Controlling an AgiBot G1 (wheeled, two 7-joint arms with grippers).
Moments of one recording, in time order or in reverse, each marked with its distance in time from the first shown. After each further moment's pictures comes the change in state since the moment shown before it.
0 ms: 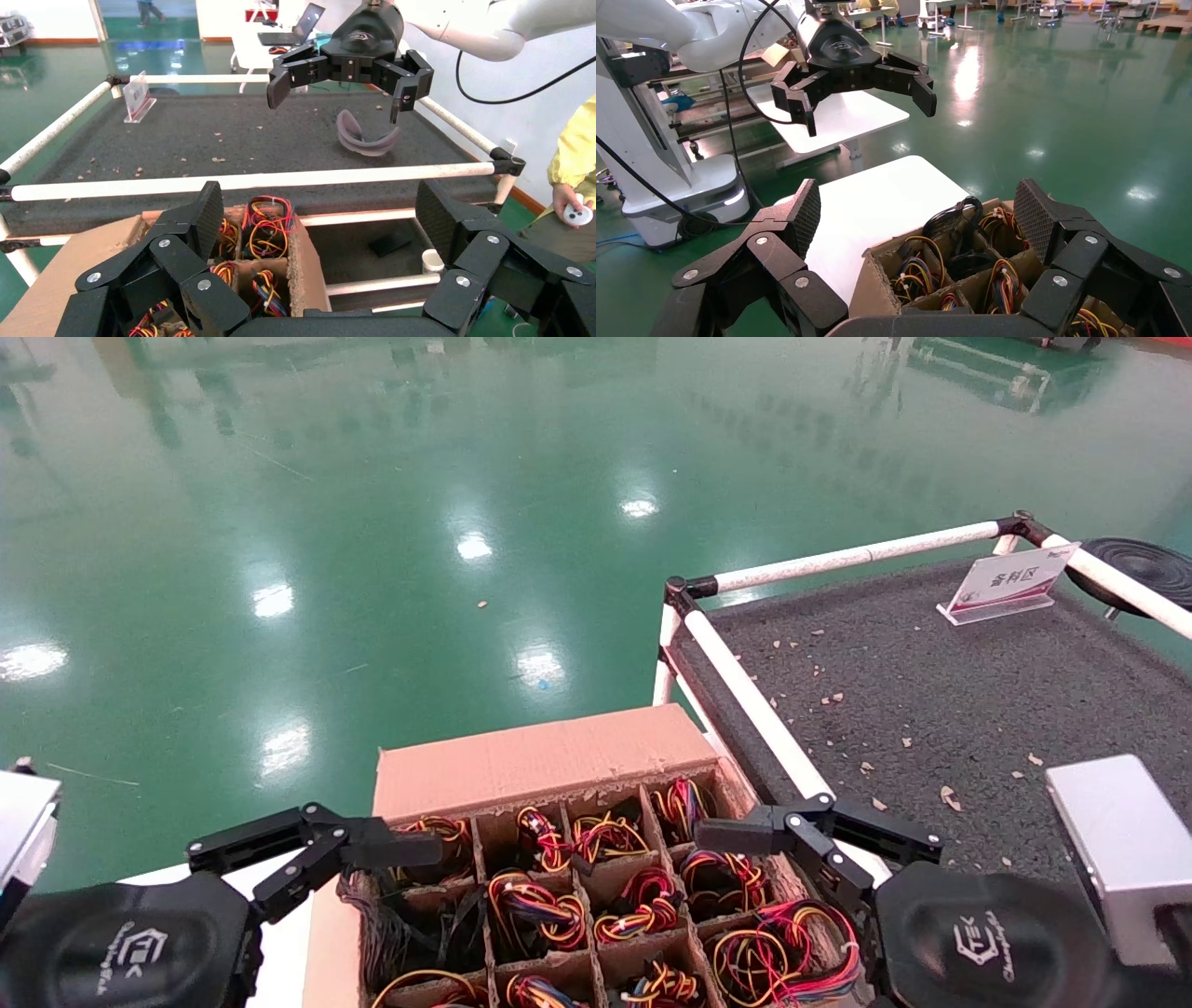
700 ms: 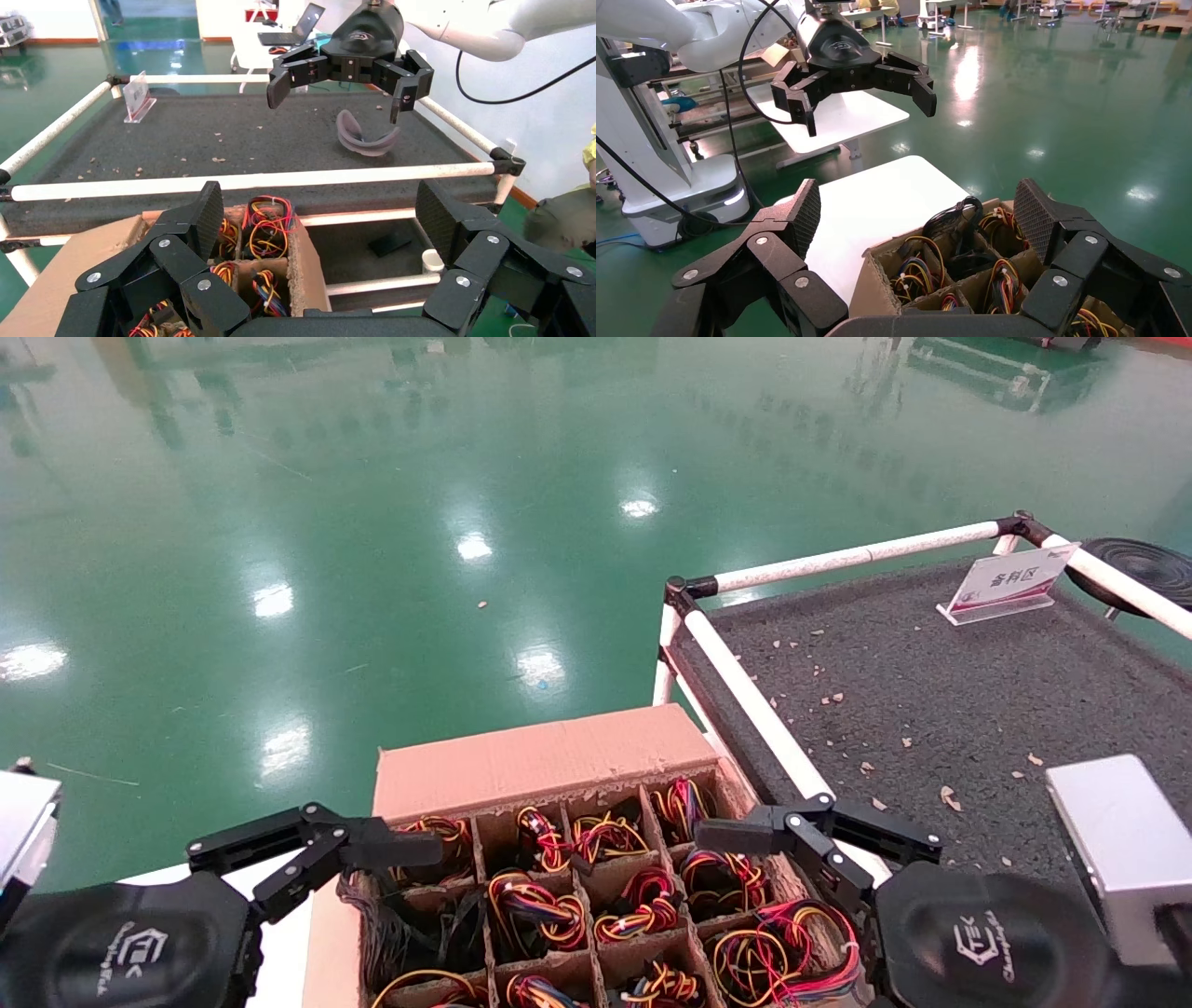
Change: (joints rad) left arm 0.000 0.000 0.000 0.000 0.000 0.000 0.000; right arm 0.000 0.000 0.000 0.000 0.000 0.000 0.000
